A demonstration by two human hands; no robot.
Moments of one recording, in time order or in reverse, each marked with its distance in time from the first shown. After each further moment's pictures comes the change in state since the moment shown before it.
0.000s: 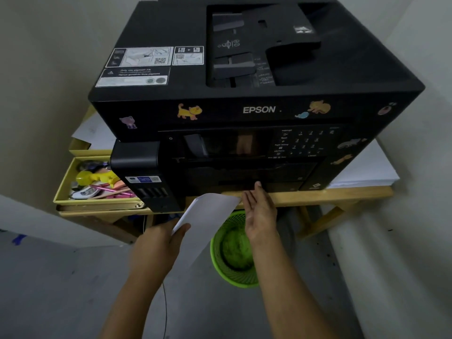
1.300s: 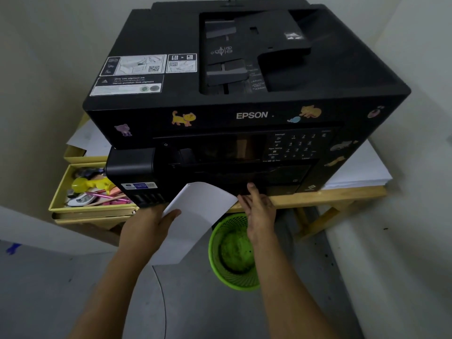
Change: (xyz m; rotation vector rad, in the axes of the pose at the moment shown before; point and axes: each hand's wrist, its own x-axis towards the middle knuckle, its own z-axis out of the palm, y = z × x) left_hand 0.048 -0.007 -0.022 0.091 0.089 0.164; right_hand 0.005 -0.008 -0.003 -0.200 -0.026 -0.101
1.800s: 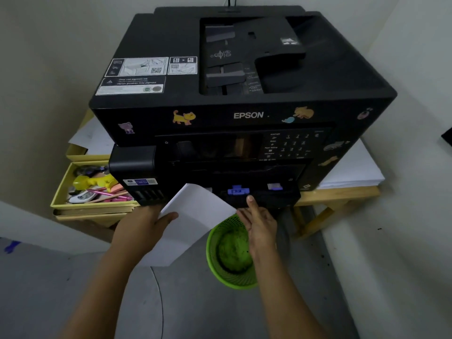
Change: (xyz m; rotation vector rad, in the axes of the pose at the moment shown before) left_hand -0.014 0.004 -0.021 0.006 -0.112 -0.019; right_hand -0.029 0.010 -0.035 -0.036 -0.049 -0.023
